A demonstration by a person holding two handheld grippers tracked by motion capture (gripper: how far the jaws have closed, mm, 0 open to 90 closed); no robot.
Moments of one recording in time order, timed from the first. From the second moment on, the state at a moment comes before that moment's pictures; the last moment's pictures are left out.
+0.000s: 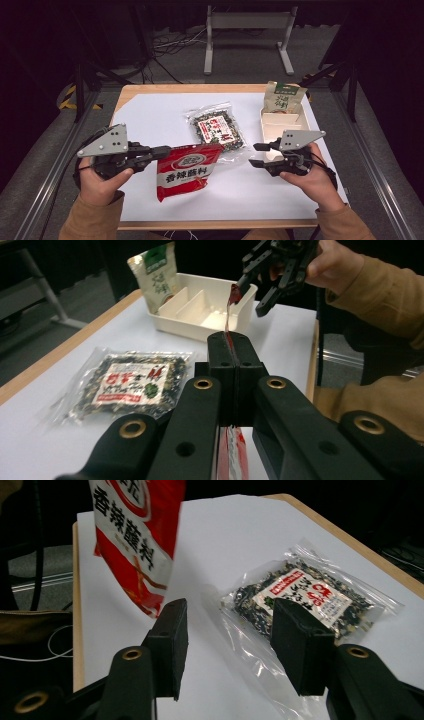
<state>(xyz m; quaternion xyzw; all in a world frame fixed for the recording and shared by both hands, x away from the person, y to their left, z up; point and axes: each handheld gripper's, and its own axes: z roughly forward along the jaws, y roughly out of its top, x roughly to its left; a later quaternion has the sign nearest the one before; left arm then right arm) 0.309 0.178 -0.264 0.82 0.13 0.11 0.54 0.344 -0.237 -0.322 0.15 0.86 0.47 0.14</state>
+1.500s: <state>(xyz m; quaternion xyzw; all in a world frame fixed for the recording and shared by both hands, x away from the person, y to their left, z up) 0.312 0.124 -0.267 0.82 0.08 0.09 0.56 0.342 -0.188 -0.369 0.13 0.84 0.52 0.07</state>
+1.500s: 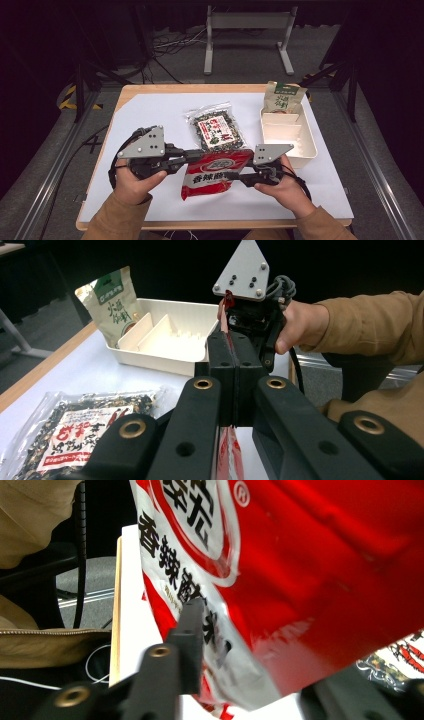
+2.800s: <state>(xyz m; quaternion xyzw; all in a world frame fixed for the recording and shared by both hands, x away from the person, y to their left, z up) 0.331 0.143 -0.279 0.79 0.14 0.14 0.58 0.350 -0.260 -0.286 0.11 0.86 0.48 0.13</state>
